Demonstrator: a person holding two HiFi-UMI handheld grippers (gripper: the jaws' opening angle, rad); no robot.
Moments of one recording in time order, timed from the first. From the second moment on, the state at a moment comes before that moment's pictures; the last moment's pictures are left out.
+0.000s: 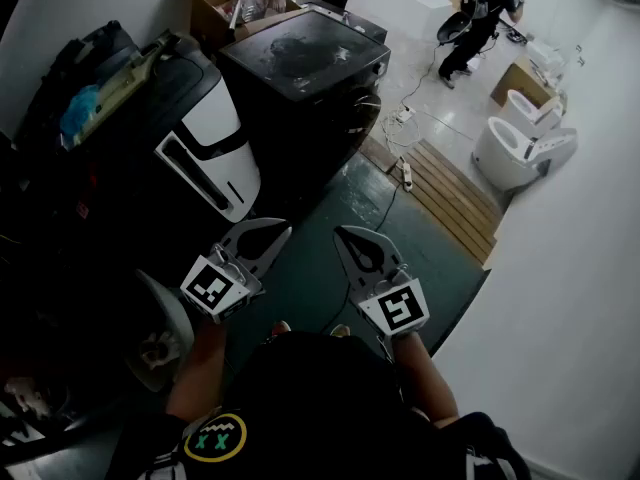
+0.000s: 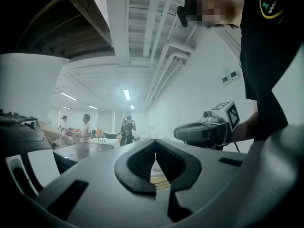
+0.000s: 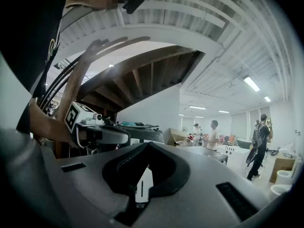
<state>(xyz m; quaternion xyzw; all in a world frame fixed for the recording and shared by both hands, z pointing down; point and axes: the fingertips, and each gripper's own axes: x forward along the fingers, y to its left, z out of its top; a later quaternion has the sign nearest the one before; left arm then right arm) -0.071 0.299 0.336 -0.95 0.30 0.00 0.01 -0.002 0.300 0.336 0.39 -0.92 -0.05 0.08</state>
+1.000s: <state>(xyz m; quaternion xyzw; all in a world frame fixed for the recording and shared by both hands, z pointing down) -0.071 0.285 0.334 -0.96 0.29 0.01 0.03 -0.009 0.286 0.332 0.38 -0.92 -0.06 0.05</state>
